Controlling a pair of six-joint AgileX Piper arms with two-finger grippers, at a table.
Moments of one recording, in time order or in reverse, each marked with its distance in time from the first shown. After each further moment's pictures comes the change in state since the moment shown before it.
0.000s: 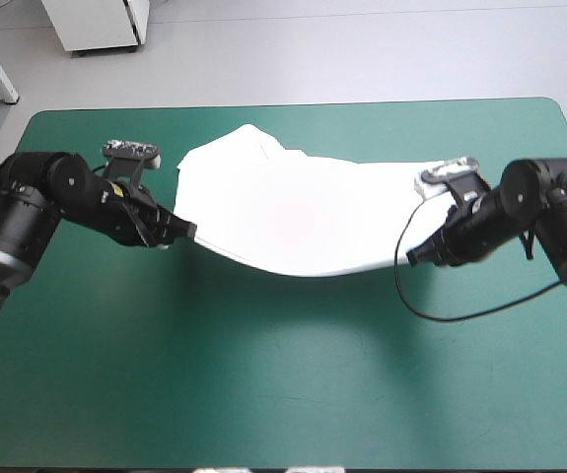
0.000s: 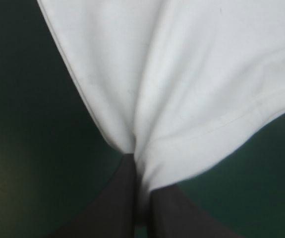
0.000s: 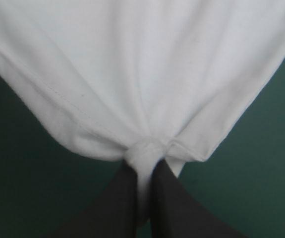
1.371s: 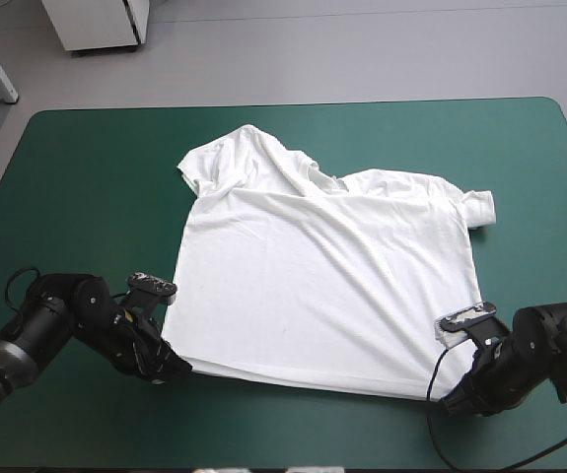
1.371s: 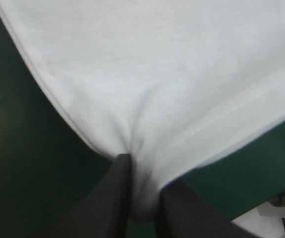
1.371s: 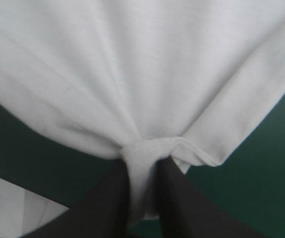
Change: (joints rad) left arm -0.045 -0.214 0.673 -0.066 -0.109 0.174; right arm 0.038 -0.352 0.687 -0.066 -0.041 0.001
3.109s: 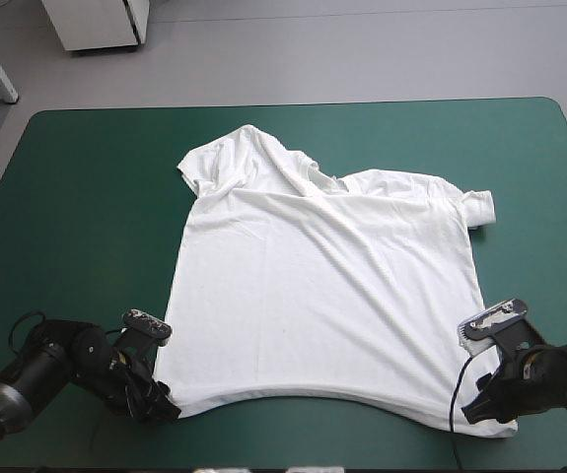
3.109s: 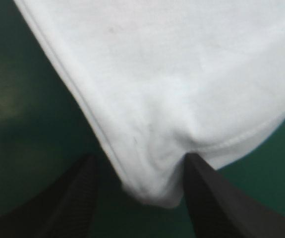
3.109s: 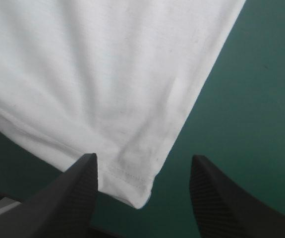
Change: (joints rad) left arm -0.018 -0.098 0.241 0.055 -0.138 0.046; right arm 0.079 -0.231 -0.038 -0.188 0.031 0.100
